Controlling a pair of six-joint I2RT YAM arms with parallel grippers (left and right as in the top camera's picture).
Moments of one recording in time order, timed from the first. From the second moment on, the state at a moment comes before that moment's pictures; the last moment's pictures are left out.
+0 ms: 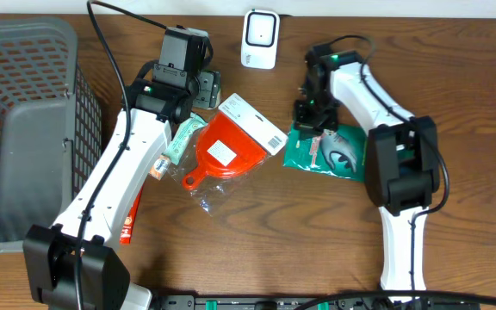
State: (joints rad) left arm -0.30 1.65 1.45 -0.57 -0.14 0.02; right arm 0.25 2.34 1.88 -1.19 -0.28 0.34
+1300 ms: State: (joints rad) left arm -0.30 1.65 1.45 -0.60 -0.14 0.02; right arm -0.21 2.34 1.91 -1.30 -0.15 0.18
